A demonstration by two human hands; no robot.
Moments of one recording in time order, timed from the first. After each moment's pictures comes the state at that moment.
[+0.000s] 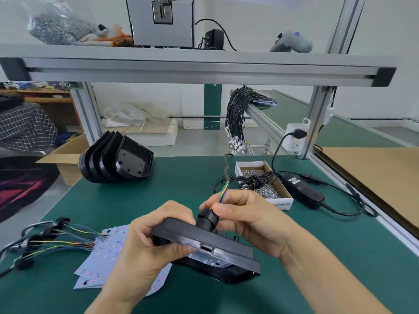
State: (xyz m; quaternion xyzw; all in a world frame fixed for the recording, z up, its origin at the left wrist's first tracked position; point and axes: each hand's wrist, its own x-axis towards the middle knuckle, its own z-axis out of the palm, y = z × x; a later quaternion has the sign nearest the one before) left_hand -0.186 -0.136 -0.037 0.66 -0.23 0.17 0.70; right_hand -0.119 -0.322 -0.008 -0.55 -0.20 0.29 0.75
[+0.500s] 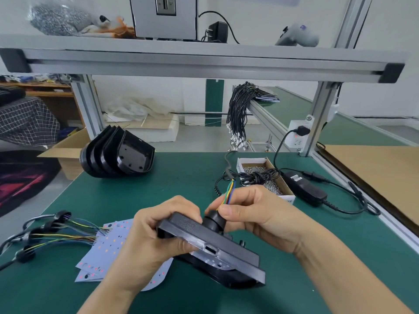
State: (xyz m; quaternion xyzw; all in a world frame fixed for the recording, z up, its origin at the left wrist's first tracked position) left_hand -0.182 -0.133 -0.035 0.67 -0.26 0.14 0.68; right_hand -0.122 -0.331 0.003 -0.60 -0.25 0.29 0.70
